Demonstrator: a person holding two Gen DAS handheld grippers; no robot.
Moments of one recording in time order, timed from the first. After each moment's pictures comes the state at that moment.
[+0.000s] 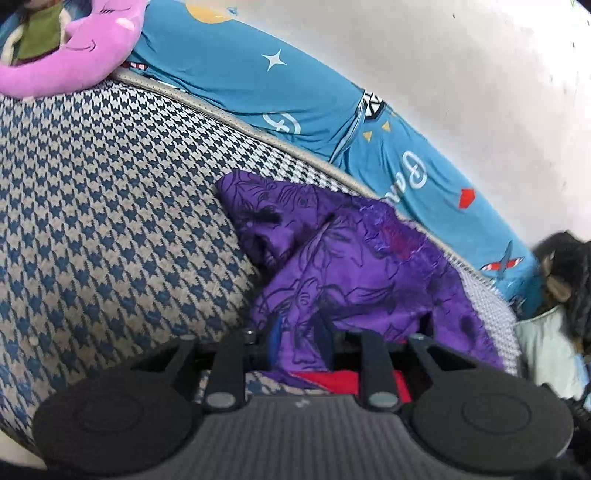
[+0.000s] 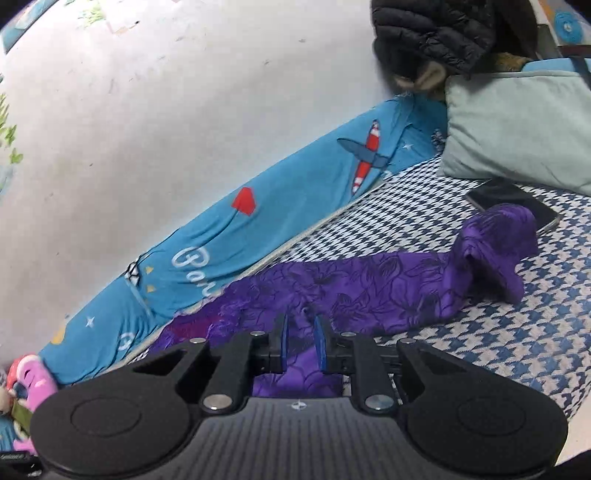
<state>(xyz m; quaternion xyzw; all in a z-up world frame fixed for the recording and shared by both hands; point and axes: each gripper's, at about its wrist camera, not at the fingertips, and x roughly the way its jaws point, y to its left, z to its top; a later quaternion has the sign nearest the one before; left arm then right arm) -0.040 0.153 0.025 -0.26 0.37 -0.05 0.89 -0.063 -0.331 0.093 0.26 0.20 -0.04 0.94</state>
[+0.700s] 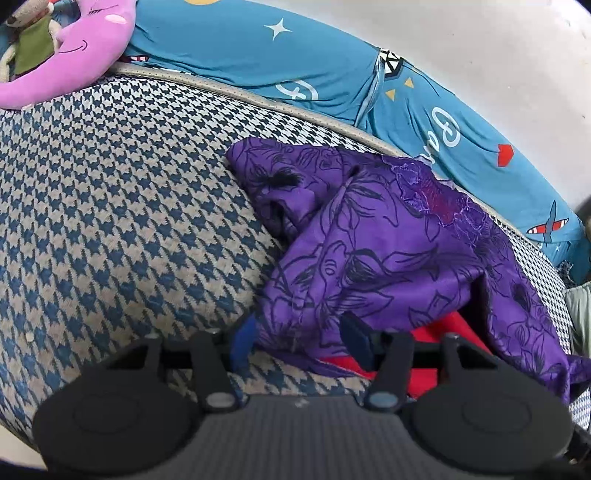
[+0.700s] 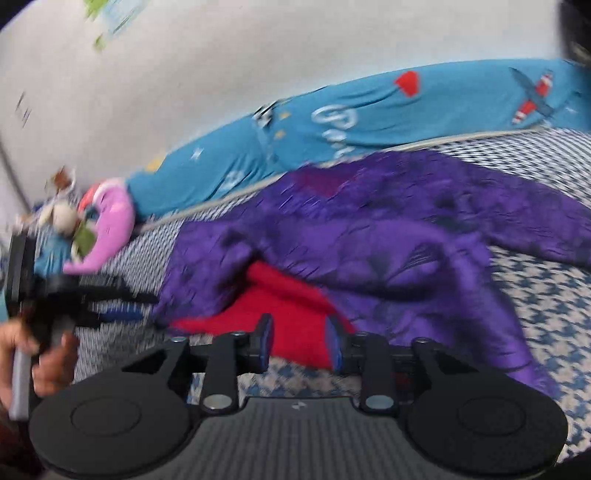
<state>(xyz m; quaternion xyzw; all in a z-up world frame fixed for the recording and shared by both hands) -0.016 0.125 0.005 -0.20 0.42 -0.01 0.89 -0.067 -0.226 0.055 0.12 0.33 0.19 0.92</state>
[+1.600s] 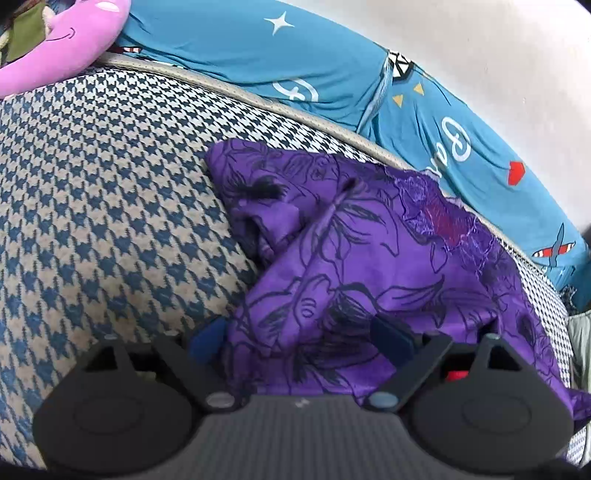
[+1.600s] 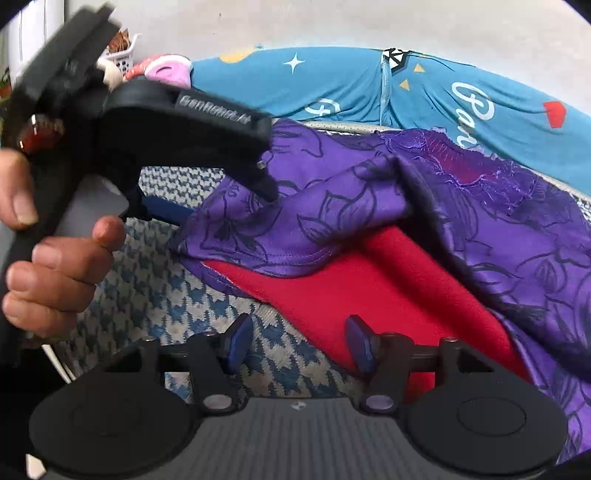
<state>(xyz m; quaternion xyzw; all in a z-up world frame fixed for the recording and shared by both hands) 0.028 0.110 -0.008 -0.23 0.41 0.00 0.88 -0.017 -0.085 0.007 -0.08 0.34 0.26 0.90</state>
